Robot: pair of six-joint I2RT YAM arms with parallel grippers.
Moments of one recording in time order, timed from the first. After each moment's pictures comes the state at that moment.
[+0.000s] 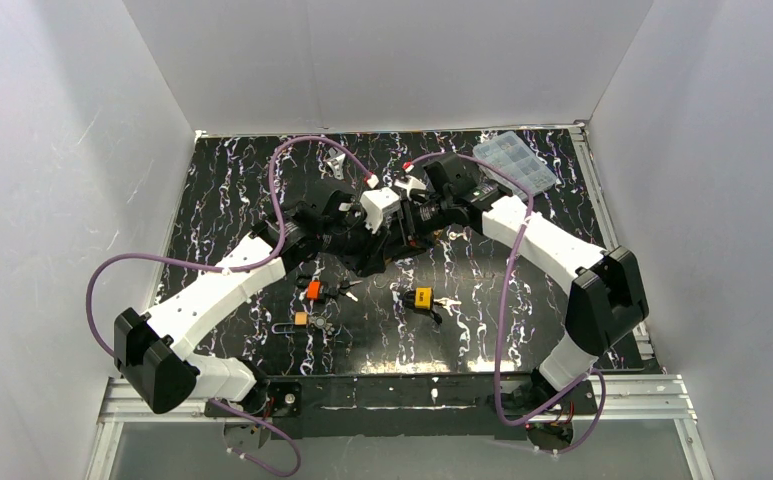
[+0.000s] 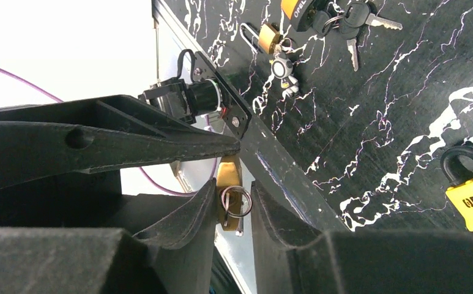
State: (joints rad) left arm -0.72 1.32 1.22 -0.73 0.32 0.03; right arm 0.66 1.63 1.36 -0.59 -0.81 0.66
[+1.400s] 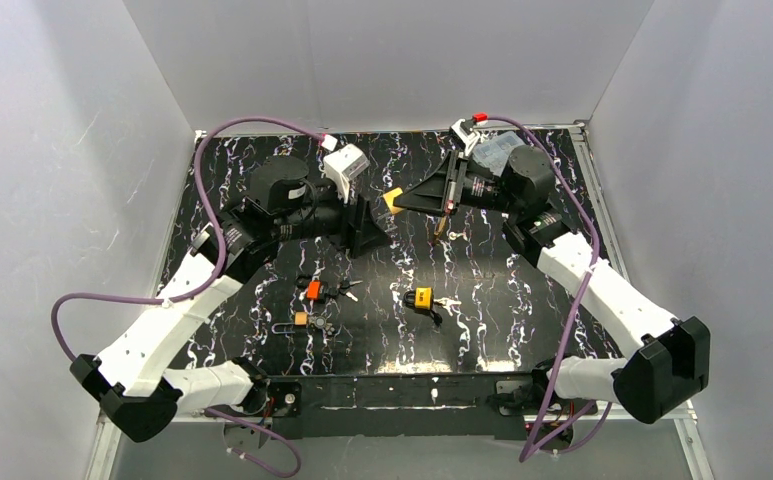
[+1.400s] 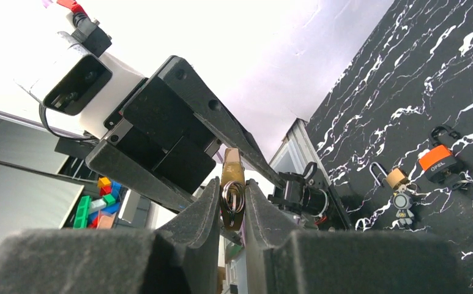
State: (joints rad) left arm -0.70 1.16 1.40 -0.70 0.42 -0.19; right arm 0.54 1.25 1.10 0.25 -0.86 1.17
